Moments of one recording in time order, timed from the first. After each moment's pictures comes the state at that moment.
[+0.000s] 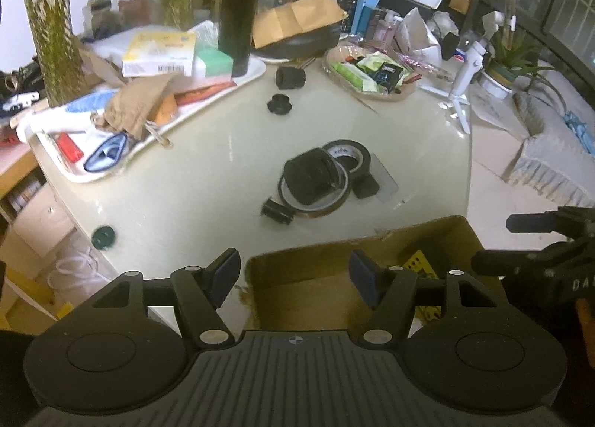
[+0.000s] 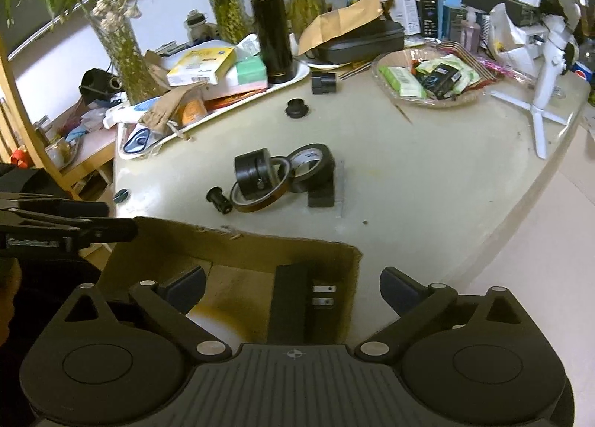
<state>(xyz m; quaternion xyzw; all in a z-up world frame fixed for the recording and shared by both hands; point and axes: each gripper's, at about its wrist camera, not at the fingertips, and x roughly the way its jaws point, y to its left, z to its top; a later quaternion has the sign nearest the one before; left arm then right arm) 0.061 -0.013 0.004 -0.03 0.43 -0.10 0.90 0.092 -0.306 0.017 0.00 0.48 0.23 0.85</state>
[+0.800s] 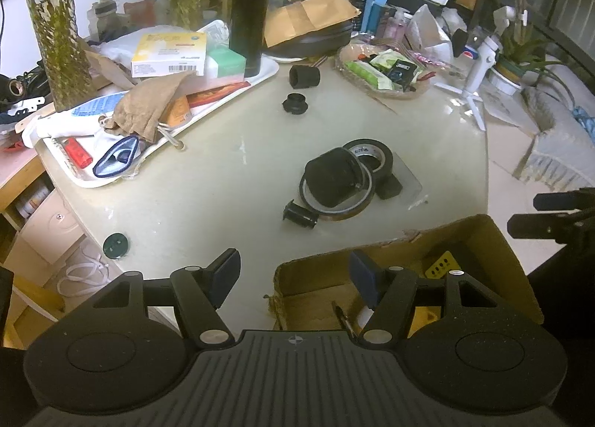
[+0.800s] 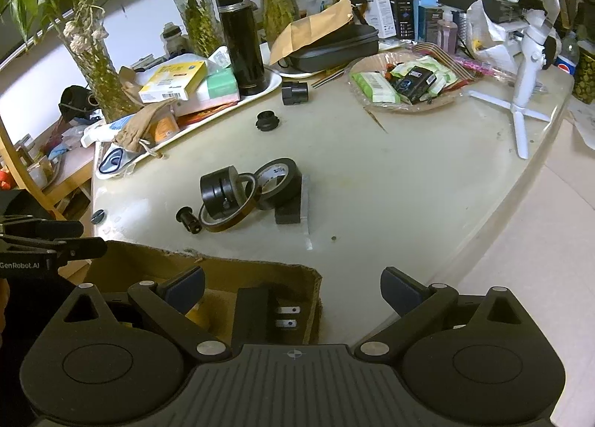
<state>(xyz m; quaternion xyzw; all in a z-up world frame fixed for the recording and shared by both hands) 0.073 -0.001 -0.008 -0.02 0.43 -0.10 0.90 0.113 -0.321 0.014 0.01 0.47 0.20 0.86</state>
